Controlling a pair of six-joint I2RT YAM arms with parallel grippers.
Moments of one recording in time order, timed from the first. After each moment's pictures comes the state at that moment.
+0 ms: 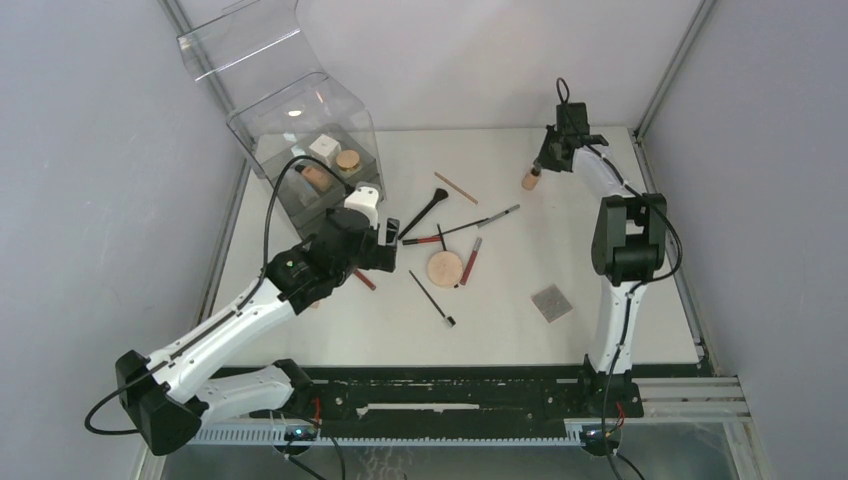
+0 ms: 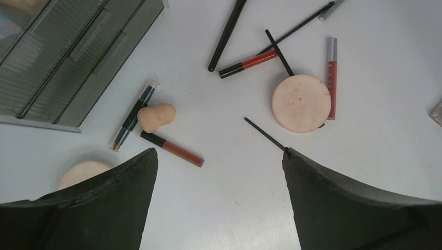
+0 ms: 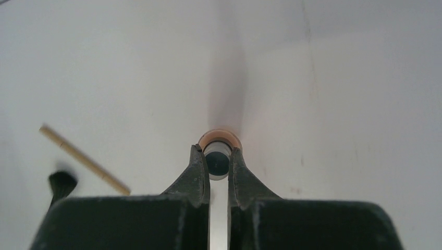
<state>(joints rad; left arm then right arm) -0.75 1.05 0.97 -0.54 -0.40 -0.30 0.06 2.17 1.83 -0.46 0.02 0.36</state>
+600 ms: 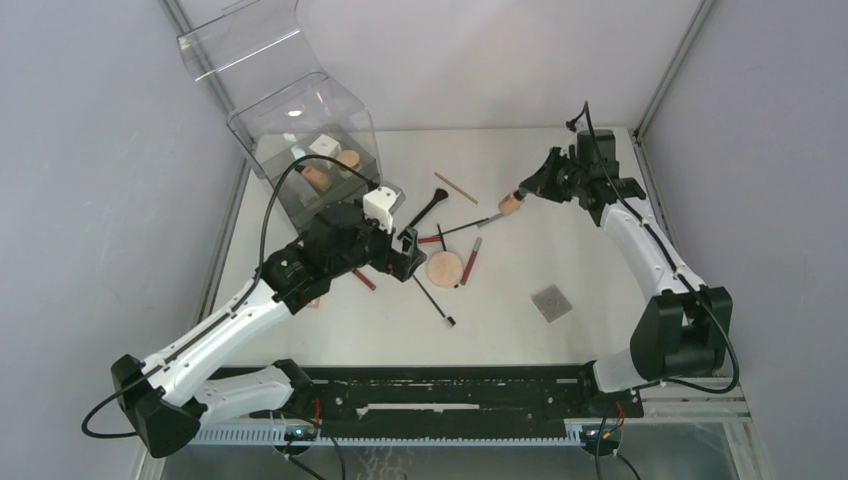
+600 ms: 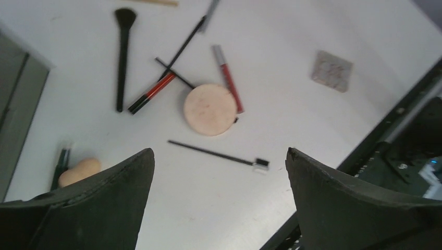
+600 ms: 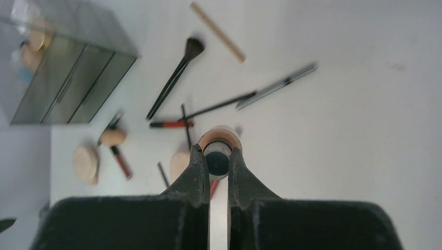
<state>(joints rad) -0.75 1.05 1.01 -0.45 -0.01 -0.16 0.12 1.48 1.27 -0.44 -0.27 0.43</state>
